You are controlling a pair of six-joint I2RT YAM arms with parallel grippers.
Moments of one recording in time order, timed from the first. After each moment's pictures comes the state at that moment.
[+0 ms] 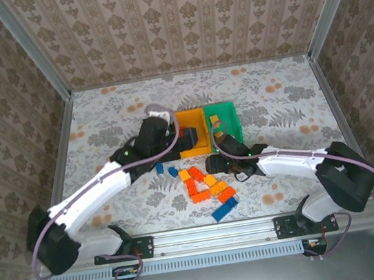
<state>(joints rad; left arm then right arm) -0.81 1.21 0.93 -0.35 -0.10 -0.58 0.76 1.47 0.74 -0.24 0.08 0.77</state>
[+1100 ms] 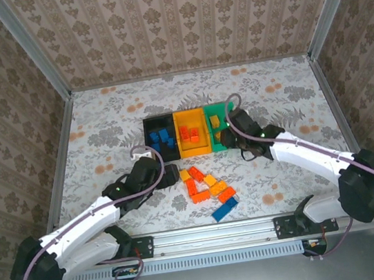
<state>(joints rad) -0.81 0.96 0.50 -0.37 -0.18 -0.75 0.58 1.37 0.94 -0.43 0.20 0.69</state>
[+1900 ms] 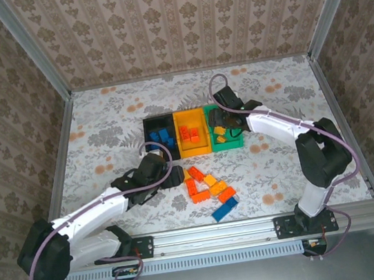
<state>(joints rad) -0.81 1.10 0.53 -0.34 -0.10 -0.72 0.48 1.70 1.23 -0.46 0.18 0.61</state>
